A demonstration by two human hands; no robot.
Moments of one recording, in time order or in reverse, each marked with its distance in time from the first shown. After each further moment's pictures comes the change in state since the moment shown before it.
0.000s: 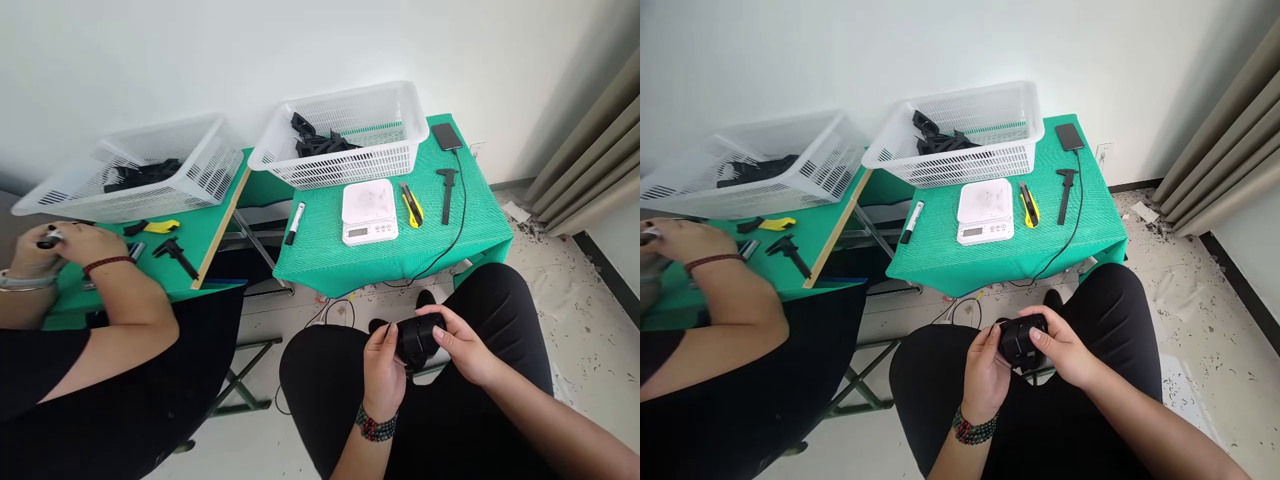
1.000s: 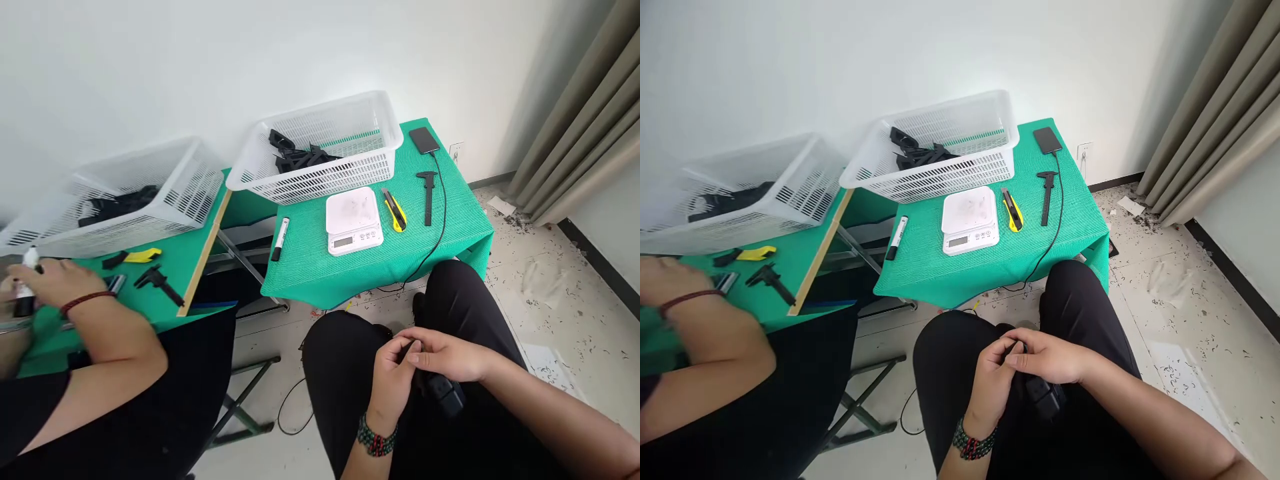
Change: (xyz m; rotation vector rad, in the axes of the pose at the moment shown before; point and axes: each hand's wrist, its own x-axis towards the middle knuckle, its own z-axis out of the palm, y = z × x) left_hand -0.007 -0.001 -0.001 0.637 -0.389 0.161; right_hand 0.004 0.000 -0.007 -0.176 -0.329 0.181
